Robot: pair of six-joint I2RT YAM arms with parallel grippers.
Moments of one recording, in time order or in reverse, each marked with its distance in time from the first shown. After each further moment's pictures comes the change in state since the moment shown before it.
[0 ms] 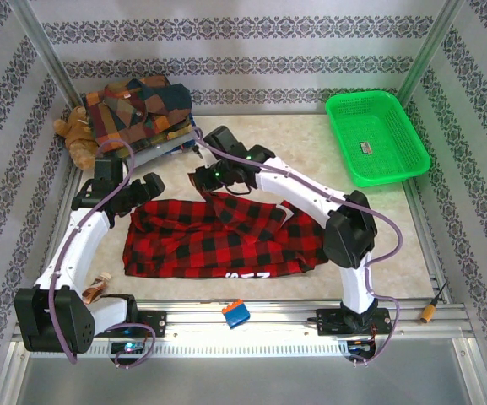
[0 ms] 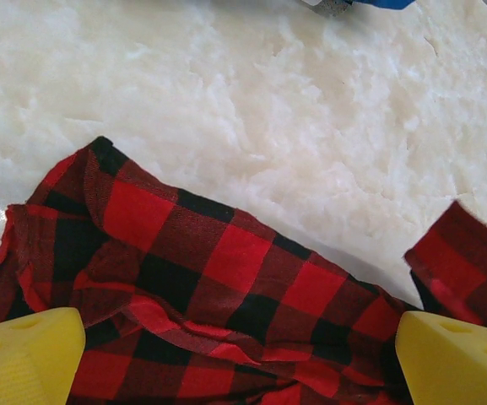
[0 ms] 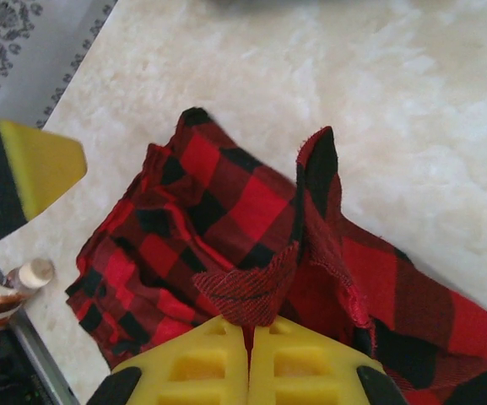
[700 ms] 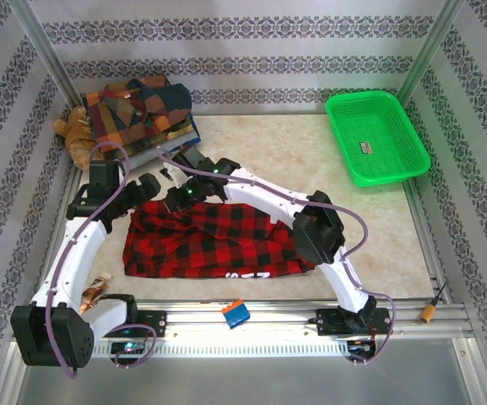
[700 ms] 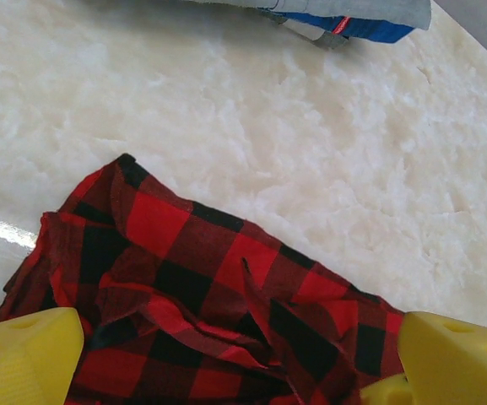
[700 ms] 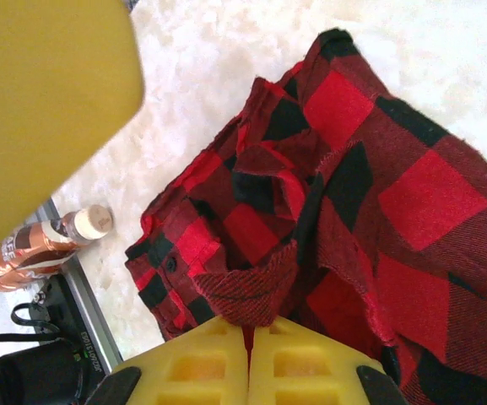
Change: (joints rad) left arm 0.000 -0.084 -0.021 -0.011 -0.053 0.000; right arm 0.109 0.237 0.198 -0.016 -0.137 -0.006
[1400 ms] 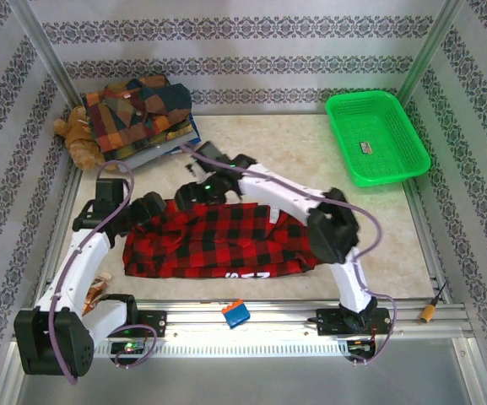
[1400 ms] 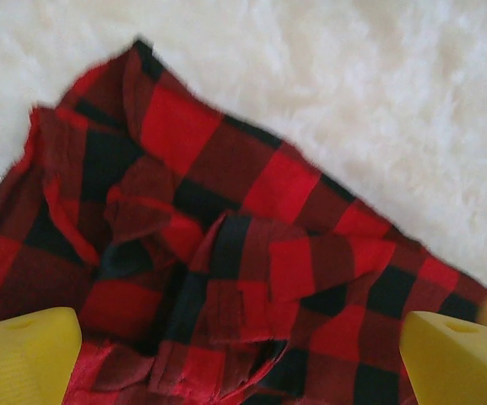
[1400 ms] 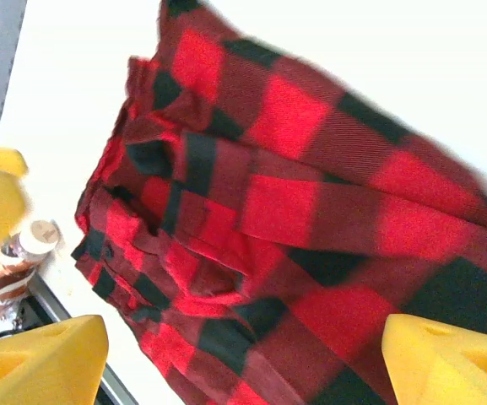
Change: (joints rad) left arm -0.003 -0.045 -0.177 0.016 0.078 -0.031; right arm -0.093 -0.170 -0.205 -0.055 0.084 0.154
